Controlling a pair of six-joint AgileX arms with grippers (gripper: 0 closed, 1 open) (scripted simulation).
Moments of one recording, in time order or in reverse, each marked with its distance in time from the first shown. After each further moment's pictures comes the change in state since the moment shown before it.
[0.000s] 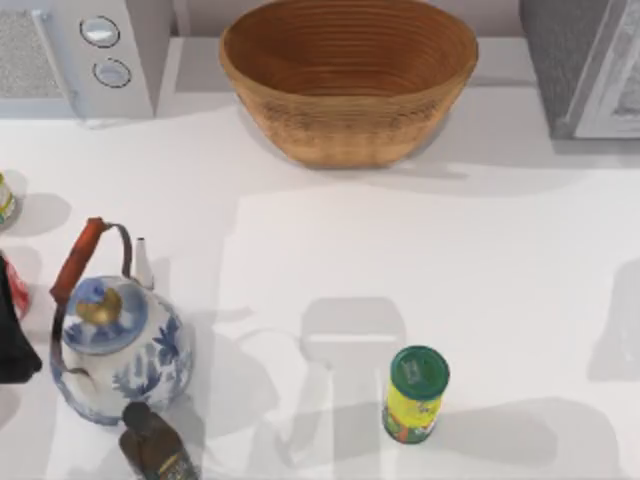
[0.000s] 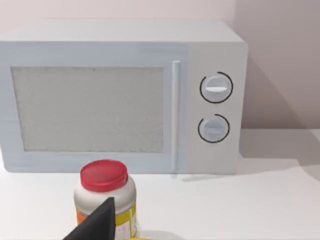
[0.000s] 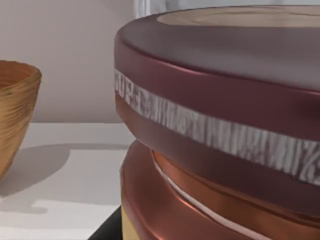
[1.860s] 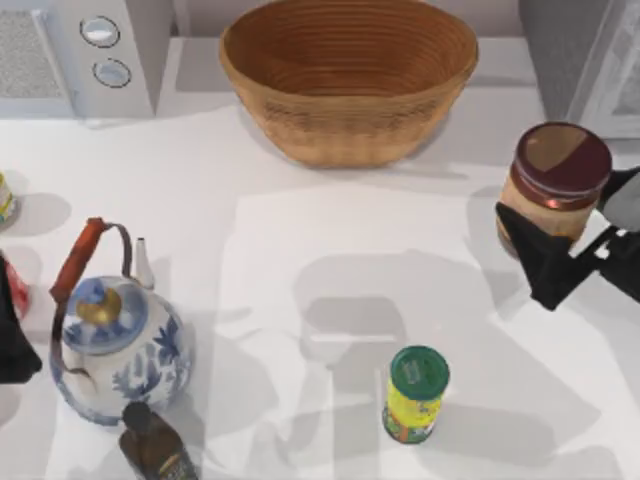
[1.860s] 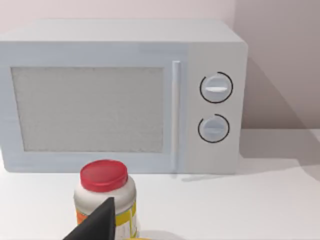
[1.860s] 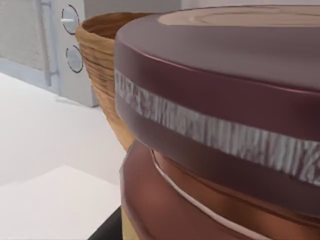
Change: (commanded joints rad) left arm 0.000 0.000 0.000 0.000 0.000 0.000; right arm 0.112 1.993 0.402 1.598 -0.604 0.019
